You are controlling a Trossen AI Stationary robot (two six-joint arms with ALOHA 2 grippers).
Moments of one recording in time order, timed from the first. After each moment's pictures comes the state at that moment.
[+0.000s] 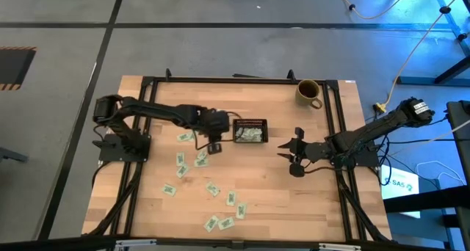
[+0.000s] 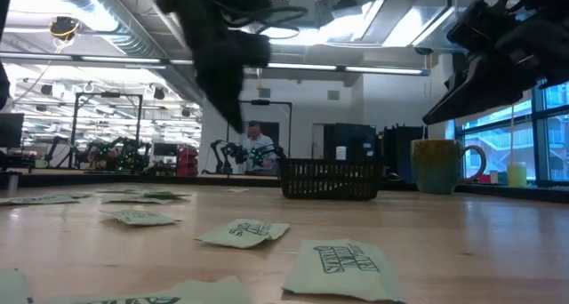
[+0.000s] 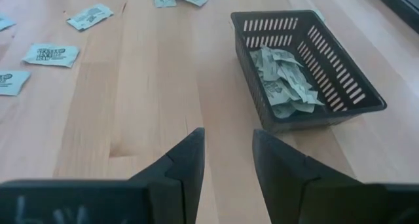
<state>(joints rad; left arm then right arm) 0.09 1.62 1.14 -0.64 -0.09 -0.09 0.35 1.00 0.35 0.01 0.45 0.25</state>
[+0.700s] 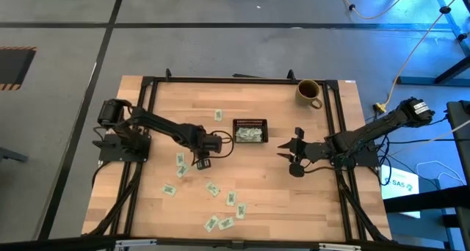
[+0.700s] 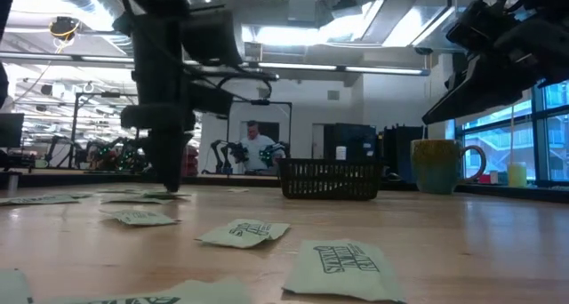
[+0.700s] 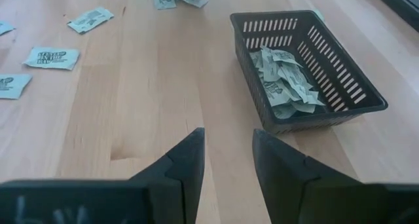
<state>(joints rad) -0.06 1.70 0.94 -0.65 -0.16 -0.33 0.35 1.00 0.35 0.02 0.45 0.26</state>
